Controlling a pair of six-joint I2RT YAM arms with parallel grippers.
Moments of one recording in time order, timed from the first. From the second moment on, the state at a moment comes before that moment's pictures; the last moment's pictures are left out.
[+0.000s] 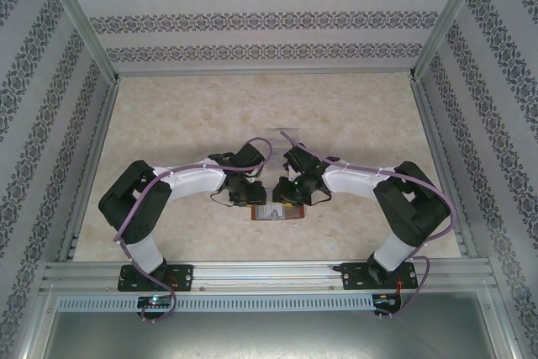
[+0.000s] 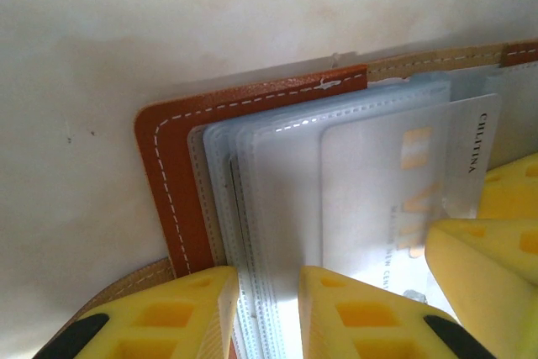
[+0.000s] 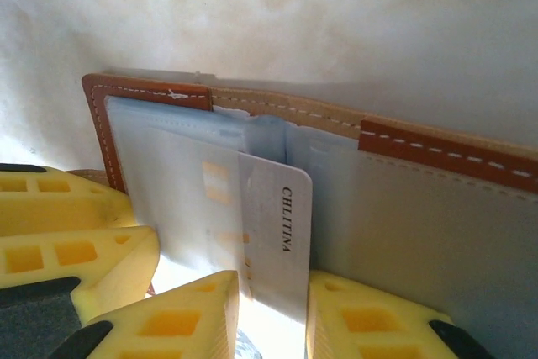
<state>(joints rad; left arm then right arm) -0.71 1.74 0.99 -0.53 0.30 -0.71 0.67 1.65 0.84 -0.38 -0.44 0.82</state>
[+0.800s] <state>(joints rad) -0.71 1.74 1.00 -0.54 0.30 -0.71 0.63 1.60 0.77 -0.27 -0.51 0.84</state>
